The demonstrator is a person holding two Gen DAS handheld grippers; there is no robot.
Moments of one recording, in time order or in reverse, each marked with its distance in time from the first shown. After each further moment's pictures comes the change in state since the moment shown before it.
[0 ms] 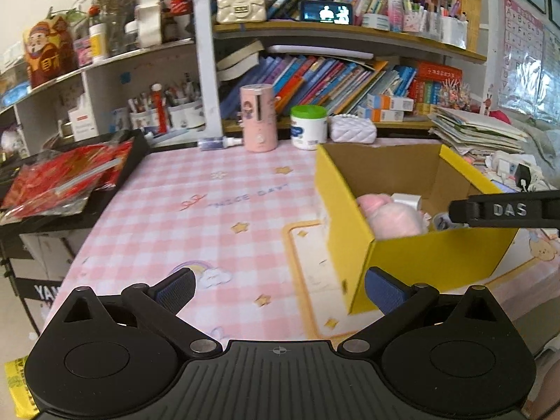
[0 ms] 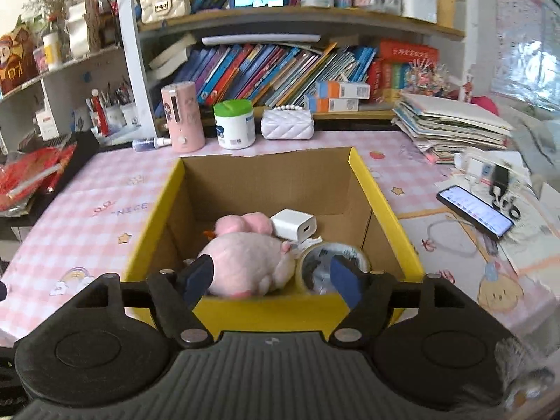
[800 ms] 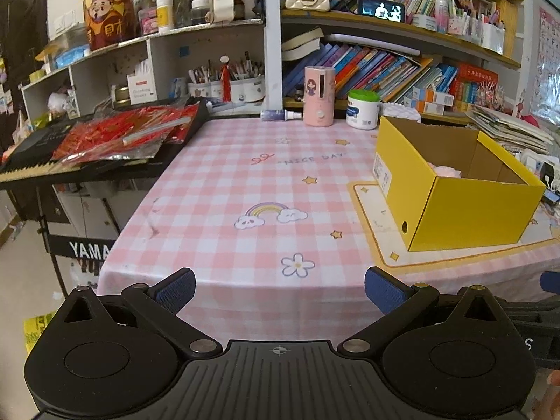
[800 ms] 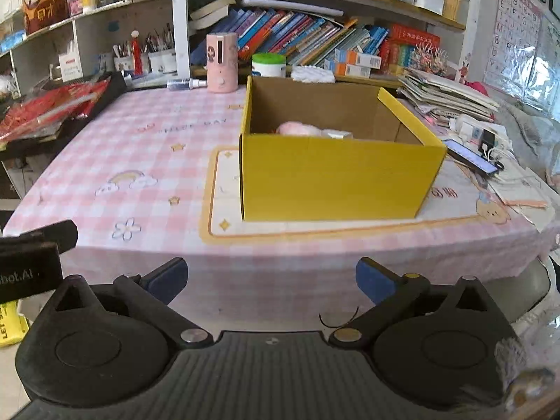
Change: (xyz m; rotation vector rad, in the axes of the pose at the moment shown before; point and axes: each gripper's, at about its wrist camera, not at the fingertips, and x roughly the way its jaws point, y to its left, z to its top) left arm -0.051 0.063 -0.061 -0.095 0.034 0.089; right arm -0.066 0.100 -0.113 -0.078 0.091 -0.055
